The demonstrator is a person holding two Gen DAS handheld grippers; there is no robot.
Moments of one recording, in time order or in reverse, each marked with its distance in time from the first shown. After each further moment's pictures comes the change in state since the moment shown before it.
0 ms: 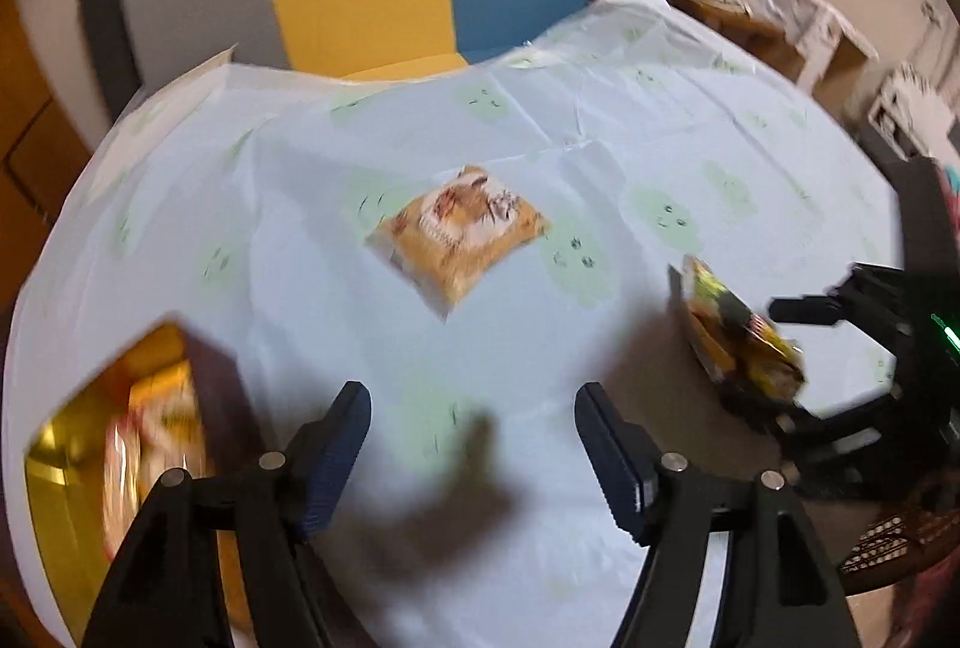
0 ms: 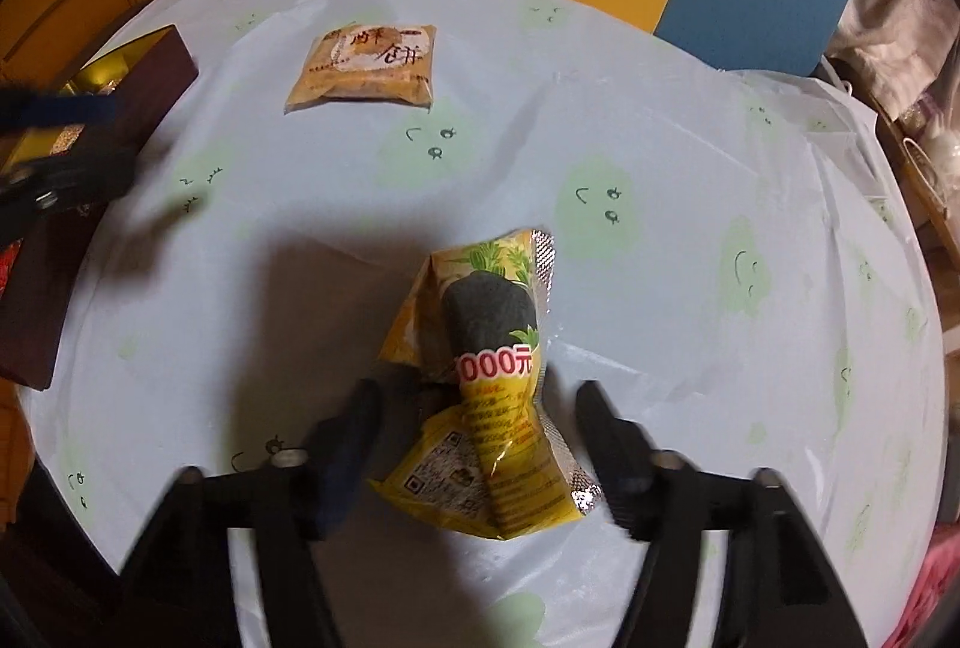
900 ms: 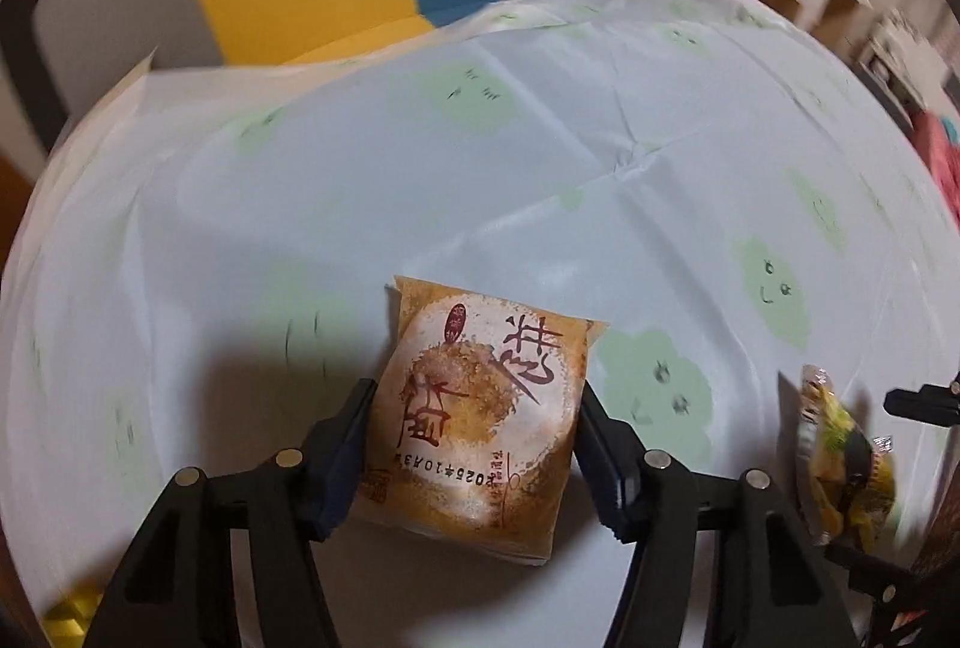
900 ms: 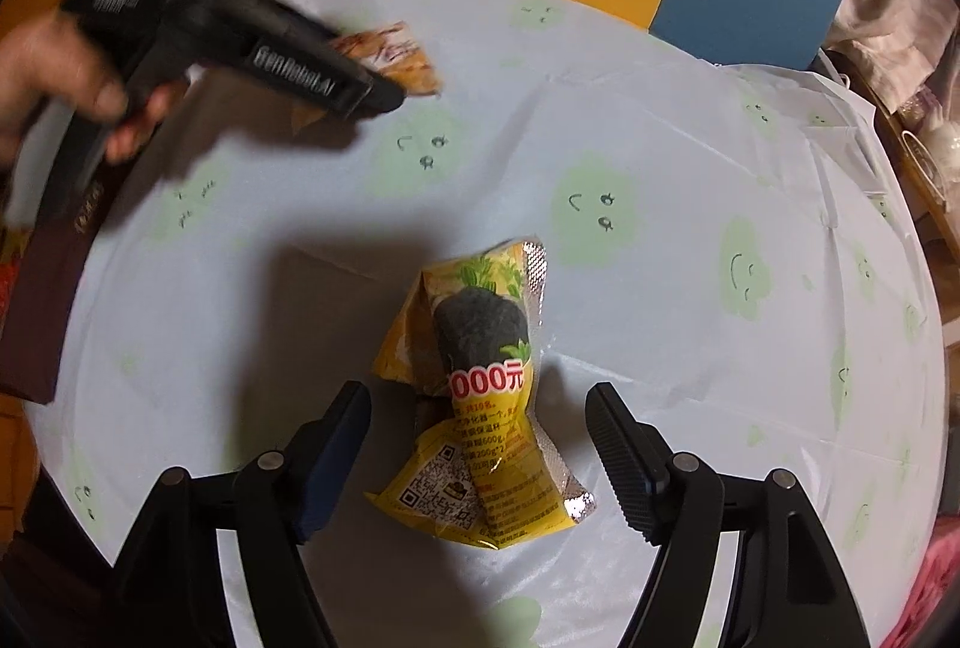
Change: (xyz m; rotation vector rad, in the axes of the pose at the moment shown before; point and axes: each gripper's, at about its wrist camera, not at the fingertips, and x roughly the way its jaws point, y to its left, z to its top) left arm 0.092 0.006 0.067 0.057 0.100 -0.033; right arm 0.003 -0.012 0.013 0.026 0.001 0.010
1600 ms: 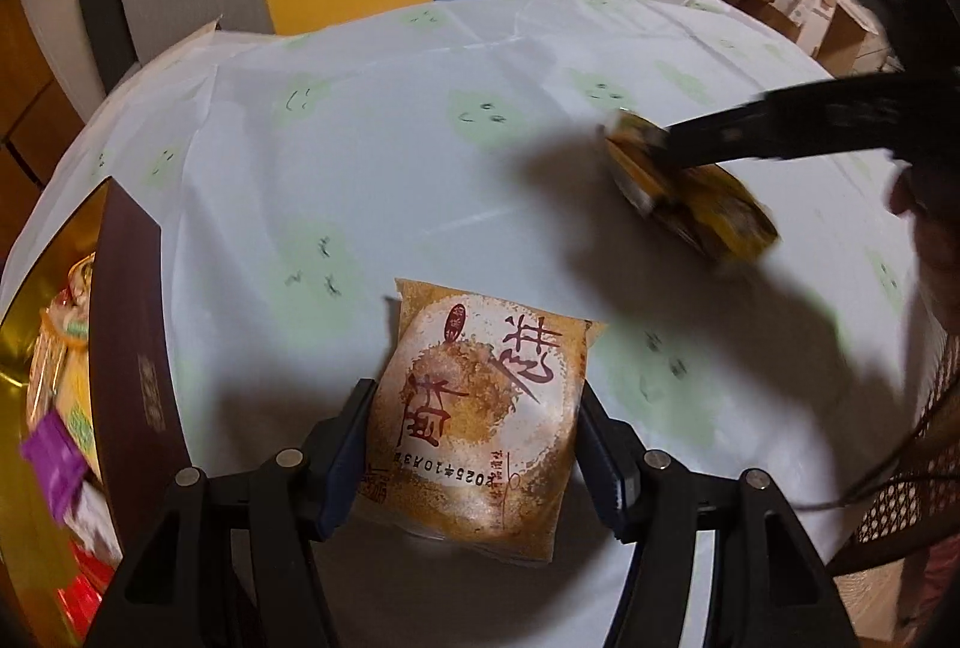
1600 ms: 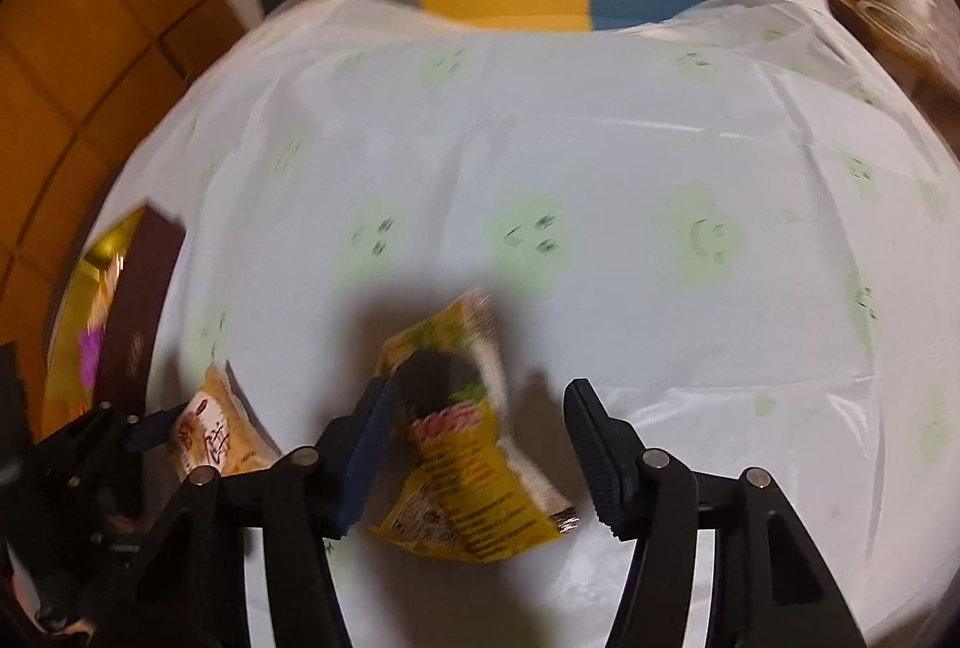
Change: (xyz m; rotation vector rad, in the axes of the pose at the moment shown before) left arm -0.075 -0.089 -0.171 -0.071 -0.097 0.047; right arm -0.007 -0.055 0.004 0.274 -0.077 0.156
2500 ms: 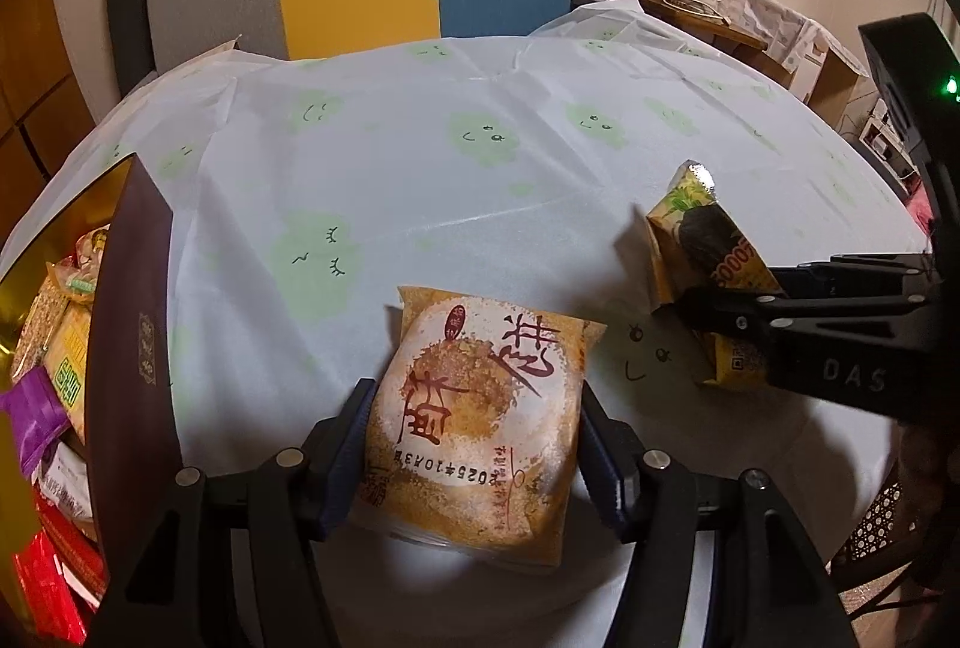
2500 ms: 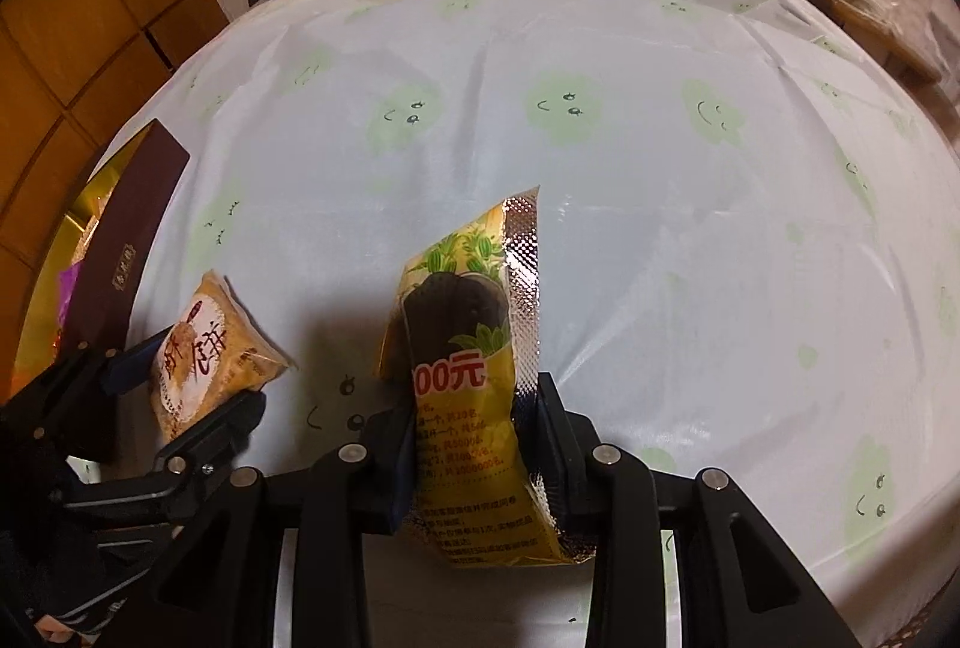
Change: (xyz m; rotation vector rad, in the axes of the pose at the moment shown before) left arm -0.011 0.009 -0.022 -0.055 -0.115 -0.032; right arm -0.002 0.041 -0.092 0.056 -0.047 -0.085
